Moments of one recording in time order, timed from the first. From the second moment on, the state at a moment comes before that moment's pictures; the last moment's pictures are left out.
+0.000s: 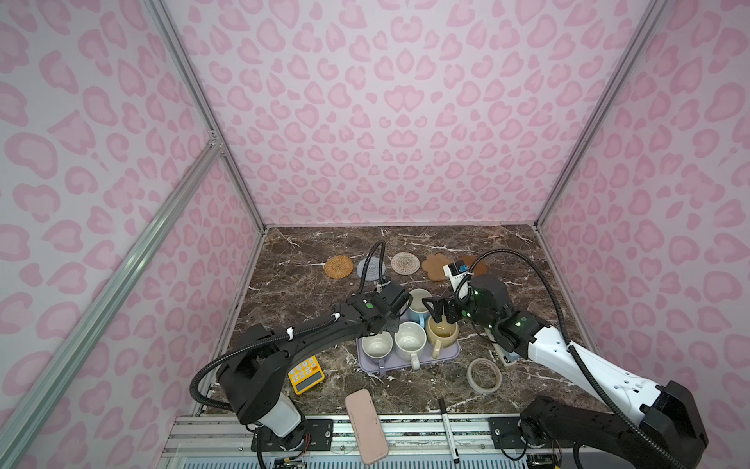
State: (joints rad) left arm -0.85 1.56 1.08 -0.62 -0.30 -0.63; right arm 0.63 1.14 0.78 -0.16 -0.08 0.24
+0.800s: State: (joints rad) left arm -0.62 1.47 1.21 -0.73 -0.40 -0.57; right arm 0.72 1.41 0.95 0.05 -0.08 0.31
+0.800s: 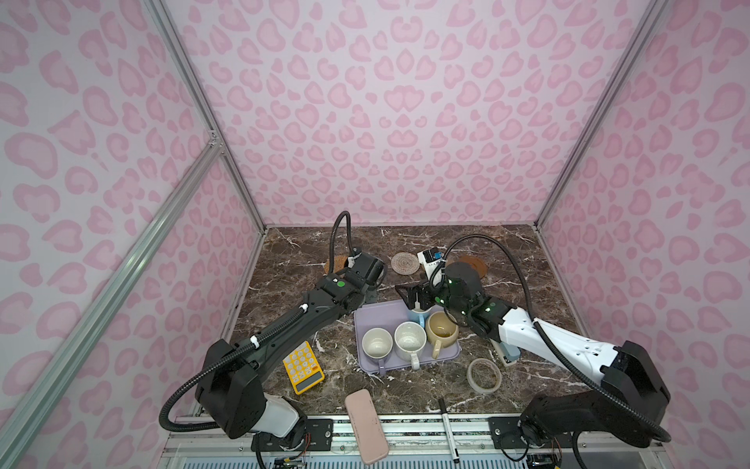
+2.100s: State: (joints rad) left arm -0.27 1.93 1.42 -0.49 -0.27 -0.42; right arm 0.68 1.81 1.24 0.14 -0.12 0.33
